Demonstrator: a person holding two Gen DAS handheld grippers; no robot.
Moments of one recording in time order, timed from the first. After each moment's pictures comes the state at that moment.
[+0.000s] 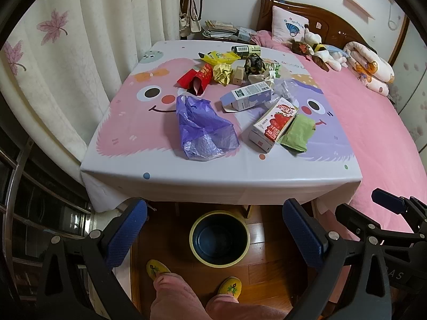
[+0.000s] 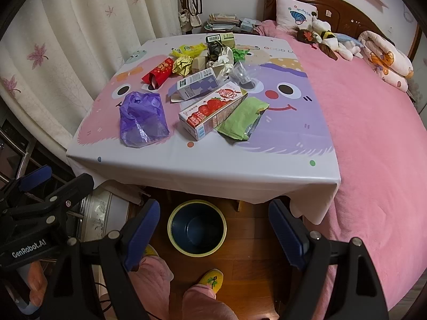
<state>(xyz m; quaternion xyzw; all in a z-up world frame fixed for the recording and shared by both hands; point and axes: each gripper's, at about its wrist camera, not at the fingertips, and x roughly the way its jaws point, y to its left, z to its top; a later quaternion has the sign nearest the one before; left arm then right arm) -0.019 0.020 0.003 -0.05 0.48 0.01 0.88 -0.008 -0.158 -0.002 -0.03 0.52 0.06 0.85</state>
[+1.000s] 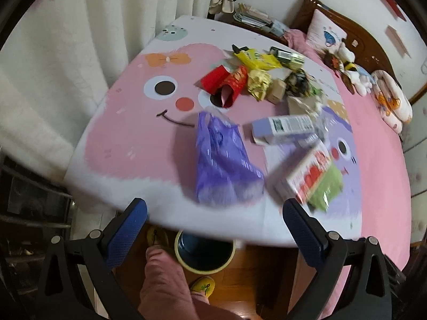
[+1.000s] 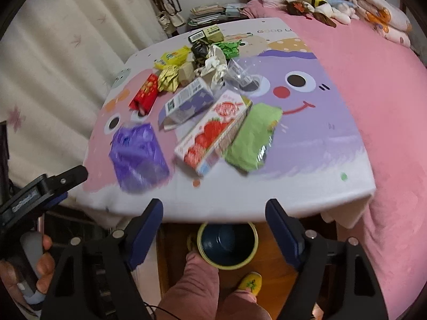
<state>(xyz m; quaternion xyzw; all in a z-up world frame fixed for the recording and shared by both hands) 0.118 0.081 -0.023 -0.16 0.54 0.05 0.82 0.088 -0.166 -0.027 0.10 0.55 0.06 0.83</state>
